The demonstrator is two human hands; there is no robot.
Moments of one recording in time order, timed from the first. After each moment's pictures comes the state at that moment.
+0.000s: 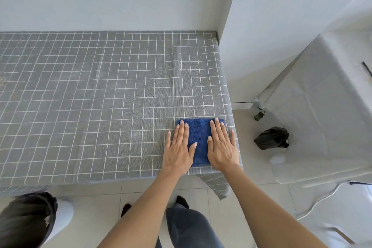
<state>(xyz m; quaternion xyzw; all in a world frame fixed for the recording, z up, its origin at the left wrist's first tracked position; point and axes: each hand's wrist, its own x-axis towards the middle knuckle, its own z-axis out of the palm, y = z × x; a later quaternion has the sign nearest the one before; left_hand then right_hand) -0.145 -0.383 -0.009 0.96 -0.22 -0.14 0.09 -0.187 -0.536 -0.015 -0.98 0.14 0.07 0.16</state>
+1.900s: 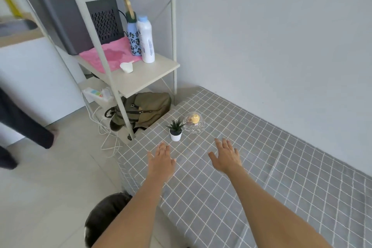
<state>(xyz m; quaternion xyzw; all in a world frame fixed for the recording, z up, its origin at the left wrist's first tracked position) 0.013 0.145 0.091 0.96 0.21 -0.17 0.06 0.126 -0.051 0.100 -0.96 -0.21 0.16 0.09</state>
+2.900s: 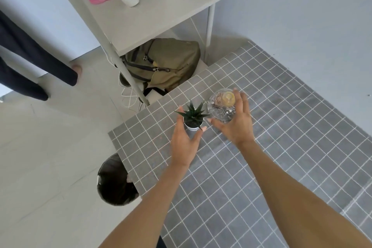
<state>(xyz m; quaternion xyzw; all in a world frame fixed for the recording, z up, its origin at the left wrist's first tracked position) 0.123 0.157 -0.013 0.78 0.36 0.21 0.47 0.268 0.059 -0.011 -0.89 -0.27 0.09 0.35</state>
